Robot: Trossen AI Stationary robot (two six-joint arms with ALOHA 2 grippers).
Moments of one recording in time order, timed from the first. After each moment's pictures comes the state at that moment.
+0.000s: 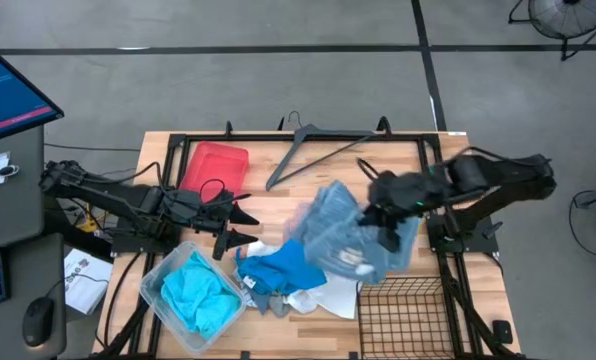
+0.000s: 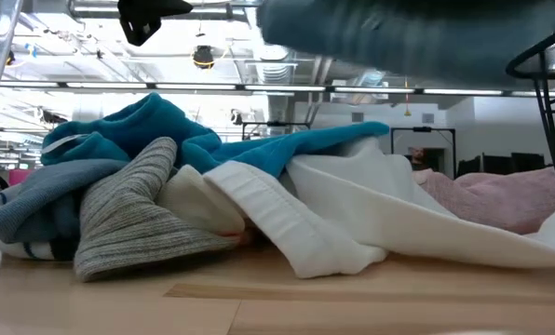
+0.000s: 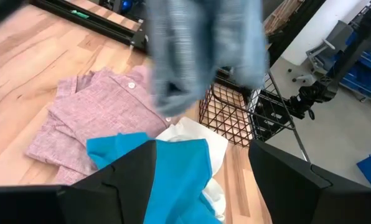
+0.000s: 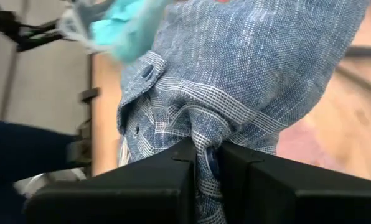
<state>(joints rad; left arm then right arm) -0.27 0.92 0.74 -0.14 -0.17 -0.50 0.28 1.29 1.59 -1.10 0.14 0.49</state>
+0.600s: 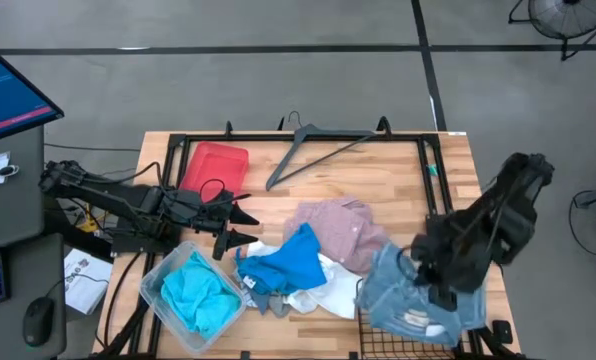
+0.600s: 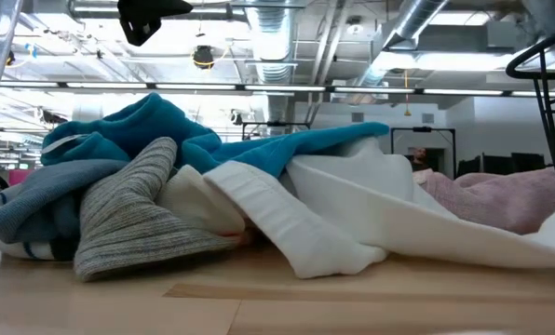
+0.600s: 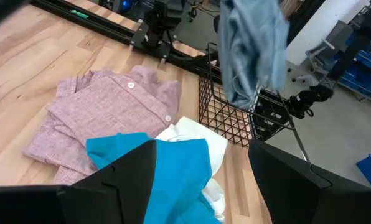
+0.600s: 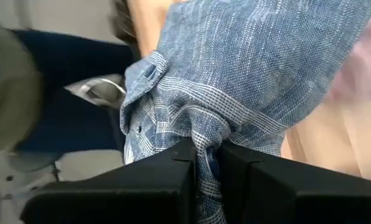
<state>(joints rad) -0.27 0.92 0.74 -0.14 -0.16 -0.50 0.84 1.31 1.59 -1.39 0.13 1.14</state>
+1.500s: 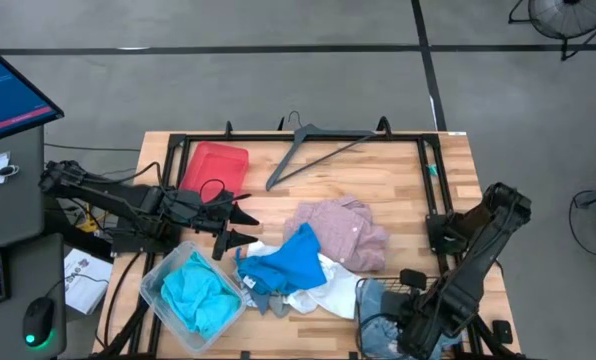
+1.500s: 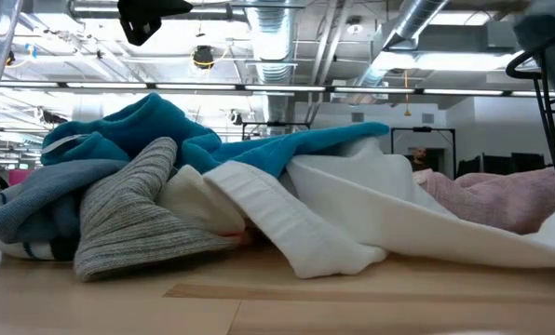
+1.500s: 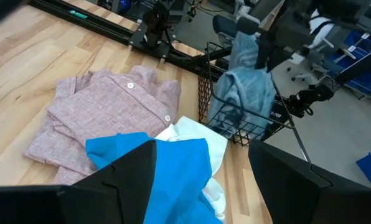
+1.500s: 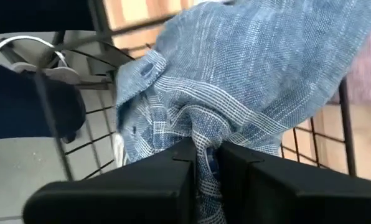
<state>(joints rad) -0.27 0.92 0.74 -0.14 -0.16 -0.49 0.91 1.67 1.53 -1.23 0.14 1.11</state>
